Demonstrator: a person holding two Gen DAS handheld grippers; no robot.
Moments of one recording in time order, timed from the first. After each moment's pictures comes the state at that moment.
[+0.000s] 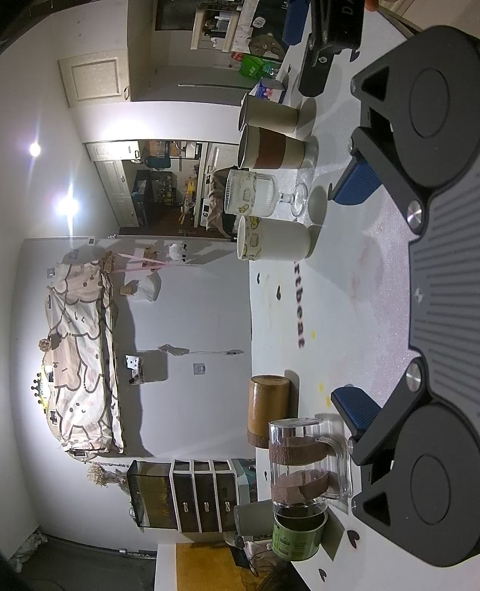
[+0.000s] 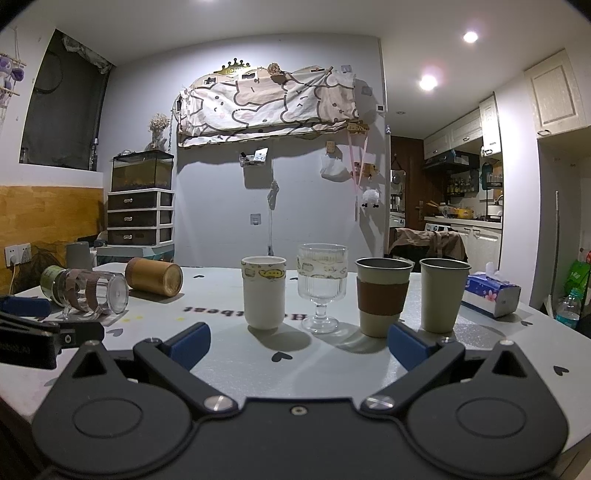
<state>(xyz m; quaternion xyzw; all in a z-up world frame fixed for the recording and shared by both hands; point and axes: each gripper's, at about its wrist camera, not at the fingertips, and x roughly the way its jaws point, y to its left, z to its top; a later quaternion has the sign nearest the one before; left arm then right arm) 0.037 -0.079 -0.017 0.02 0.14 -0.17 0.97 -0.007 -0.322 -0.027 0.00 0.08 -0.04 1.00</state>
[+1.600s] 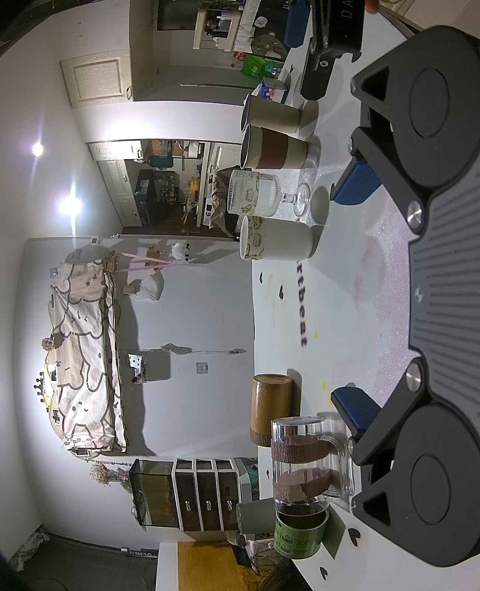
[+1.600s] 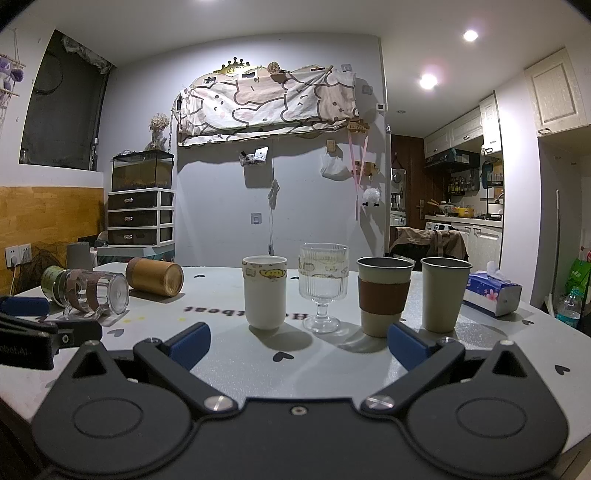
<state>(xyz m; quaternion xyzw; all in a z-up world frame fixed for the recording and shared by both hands) 0.036 -0.078 -0.015 0.02 0.14 -0.17 0.98 -0.008 -0.321 -0.029 0.00 0.08 -0.04 1.00</state>
